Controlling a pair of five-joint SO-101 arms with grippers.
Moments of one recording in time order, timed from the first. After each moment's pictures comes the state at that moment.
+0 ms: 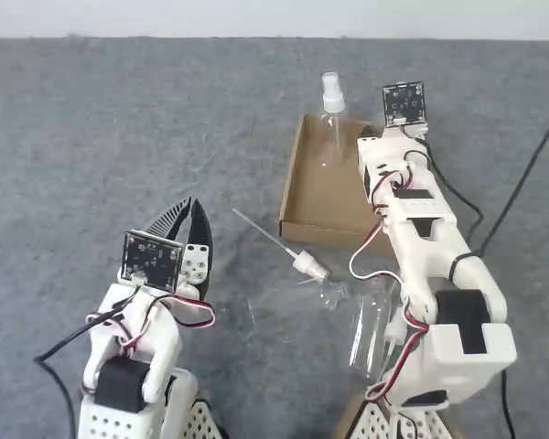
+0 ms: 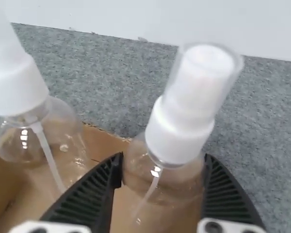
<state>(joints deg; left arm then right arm) 5.9 -100.4 81.0 49.9 -1.8 -5.4 8.0 32.7 -3.2 5.3</state>
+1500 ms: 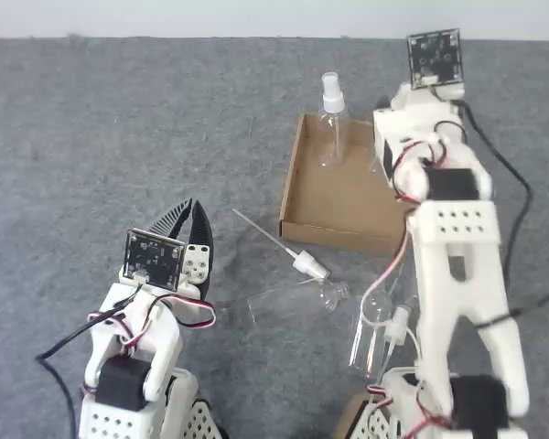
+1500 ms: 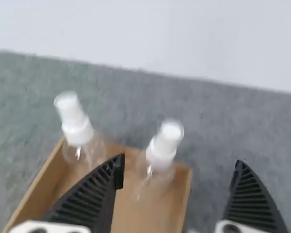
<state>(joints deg) 5.9 -100.3 81.7 49.9 -1.8 -5.5 -19.3 20.0 39.4 5.7</state>
